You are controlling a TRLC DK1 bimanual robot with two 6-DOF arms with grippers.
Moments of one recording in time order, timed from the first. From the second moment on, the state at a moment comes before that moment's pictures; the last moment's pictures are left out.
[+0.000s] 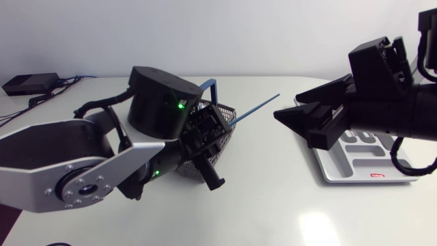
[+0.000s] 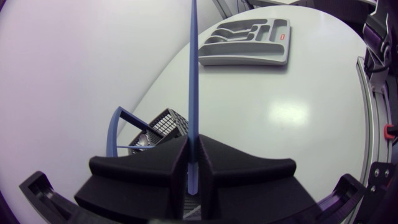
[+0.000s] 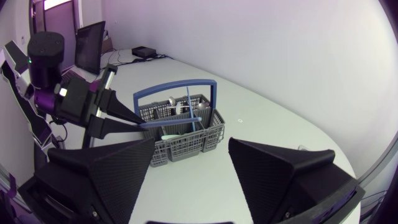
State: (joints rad) left arm -0.91 1.41 0.89 -0.06 -0.29 0.48; right arm 0.44 0.95 0.89 -0.44 -0.25 -0.15
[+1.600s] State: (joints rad) left arm -0.78 1.45 1.07 -0.10 -0.03 0.11; right arm 0.28 1.34 1.11 -0.23 -0.68 0.10
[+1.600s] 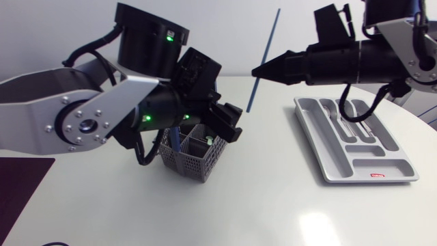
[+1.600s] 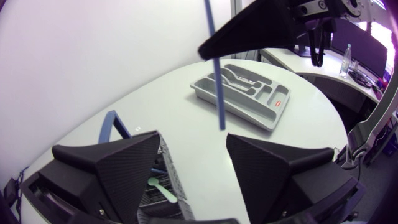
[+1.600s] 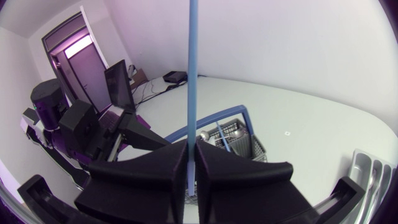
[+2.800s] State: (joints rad) left arm -0.69 1.19 0.76 -0.18 -0.22 0.61; right arm -0.27 1.90 1.15 -0.47 -0.28 -0.37
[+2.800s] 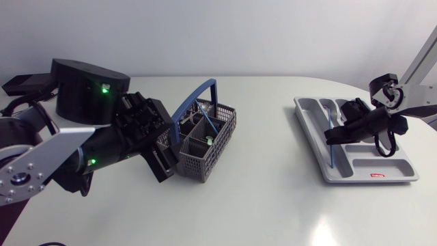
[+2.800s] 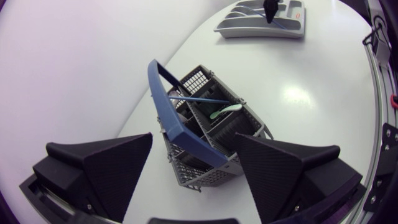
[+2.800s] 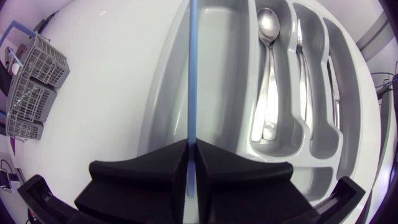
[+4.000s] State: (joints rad) left arm -0.78 1.40 0.92 -0.31 -0.07 1.29; right arm 0.02 1.61 0.93 -0.45 -0.25 -0.40
